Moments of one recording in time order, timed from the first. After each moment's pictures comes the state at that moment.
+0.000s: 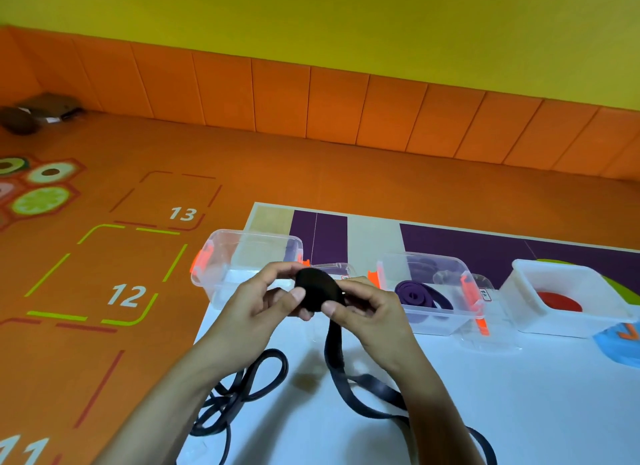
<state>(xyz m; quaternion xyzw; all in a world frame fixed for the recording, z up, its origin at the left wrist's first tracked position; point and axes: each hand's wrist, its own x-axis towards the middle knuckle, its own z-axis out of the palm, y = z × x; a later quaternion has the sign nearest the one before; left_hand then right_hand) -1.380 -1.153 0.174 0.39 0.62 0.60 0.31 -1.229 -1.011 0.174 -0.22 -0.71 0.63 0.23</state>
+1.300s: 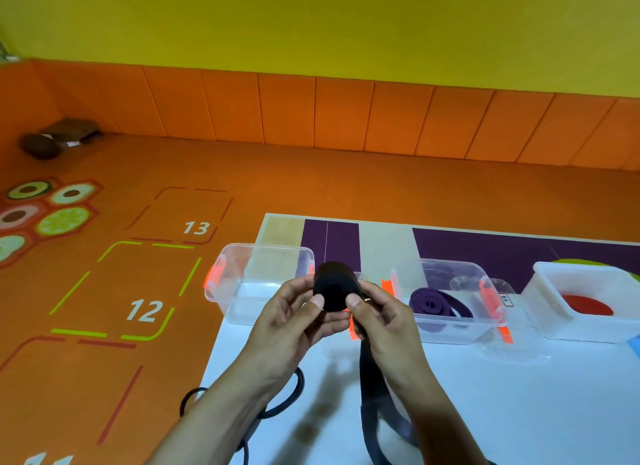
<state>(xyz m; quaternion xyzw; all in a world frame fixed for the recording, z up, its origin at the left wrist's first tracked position) -1.357 -1.127 0.174 0.17 0.45 0.76 0.43 -1.242 -1.016 0.163 -0.23 -0.62 0.68 0.31</state>
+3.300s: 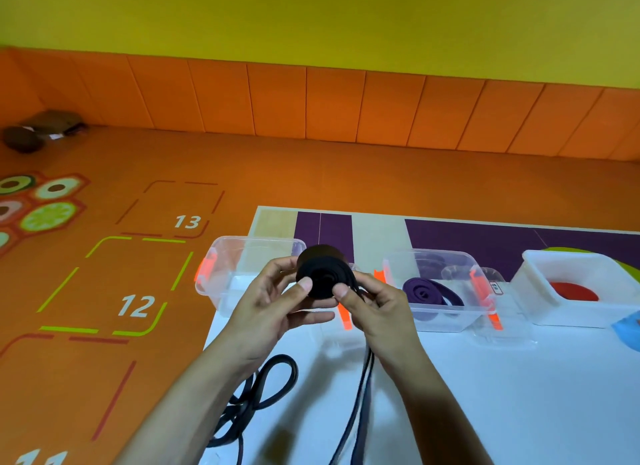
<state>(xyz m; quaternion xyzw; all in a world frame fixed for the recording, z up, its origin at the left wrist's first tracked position) -1.376 -1.129 0.176 0.24 0.48 0.72 0.43 -1.242 -1.009 0.171 -0.22 -0.64 0.67 0.30</state>
